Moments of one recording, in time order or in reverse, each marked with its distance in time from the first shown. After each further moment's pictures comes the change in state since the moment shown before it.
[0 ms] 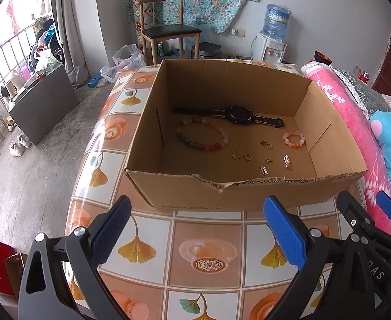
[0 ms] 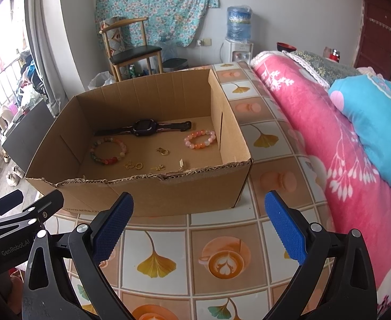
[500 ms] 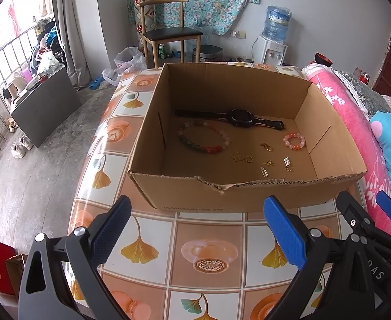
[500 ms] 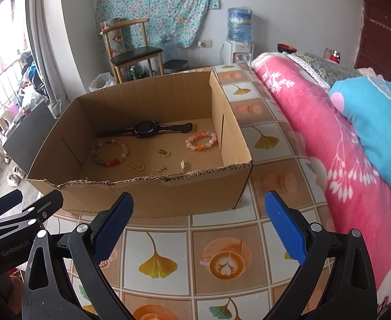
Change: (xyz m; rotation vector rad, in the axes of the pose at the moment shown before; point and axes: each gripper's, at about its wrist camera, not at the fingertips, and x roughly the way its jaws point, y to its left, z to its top) left arm -0.003 0.001 0.001 -0.002 -0.010 0.007; right arm -0.001 0.006 0.000 0.001 -0.003 0.002
